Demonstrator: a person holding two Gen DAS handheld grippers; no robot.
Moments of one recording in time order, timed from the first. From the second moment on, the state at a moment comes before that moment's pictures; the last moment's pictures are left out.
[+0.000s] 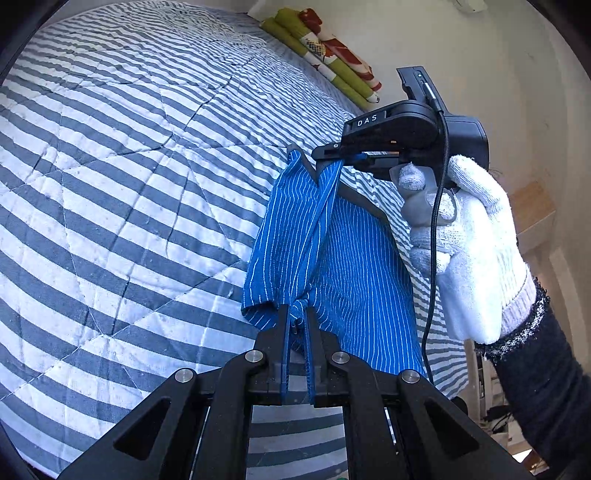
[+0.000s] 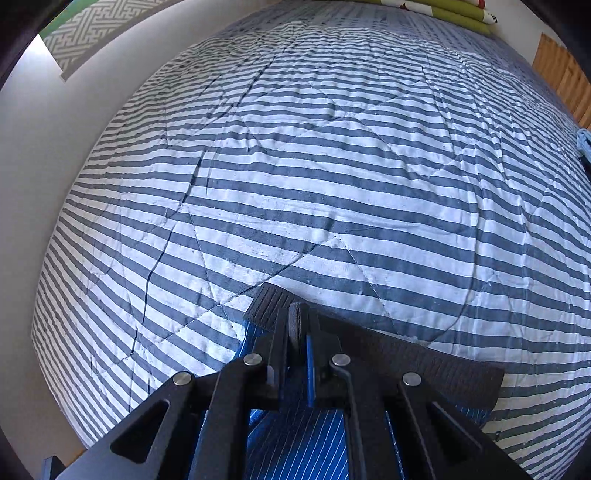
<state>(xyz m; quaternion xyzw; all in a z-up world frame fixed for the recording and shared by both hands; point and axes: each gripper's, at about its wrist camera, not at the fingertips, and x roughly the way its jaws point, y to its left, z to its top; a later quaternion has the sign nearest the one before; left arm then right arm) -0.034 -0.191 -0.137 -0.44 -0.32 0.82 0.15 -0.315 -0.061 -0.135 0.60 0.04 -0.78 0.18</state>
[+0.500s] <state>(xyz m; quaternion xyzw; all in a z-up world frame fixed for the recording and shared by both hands) -0.037 -0.198 -0.128 -0.44 -0.27 0.85 0.09 -0.325 -0.032 -0.095 0.56 -0.05 -0.78 0.26</state>
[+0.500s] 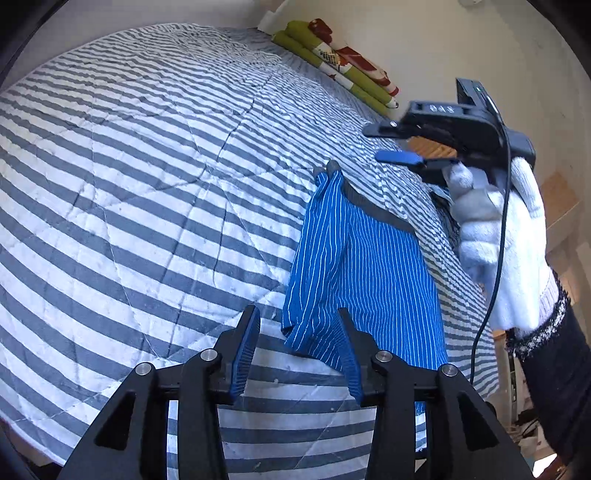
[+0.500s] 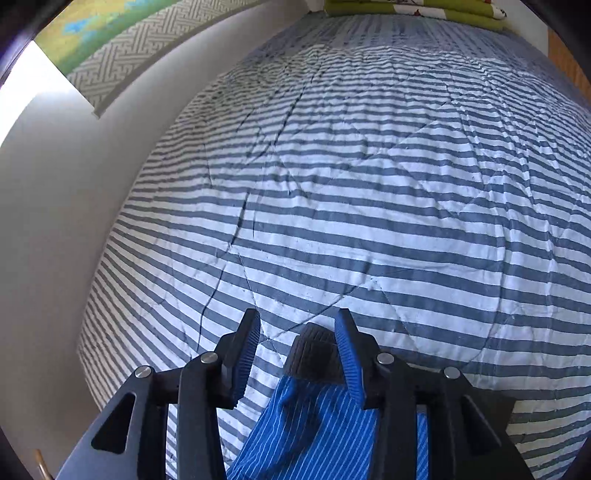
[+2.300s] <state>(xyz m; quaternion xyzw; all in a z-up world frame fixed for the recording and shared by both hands) -0.086 0.038 -0.136 -0.50 0.00 0.81 0.32 -0.295 0.125 -0.166 0.60 -0.16 -0.75 0.23</state>
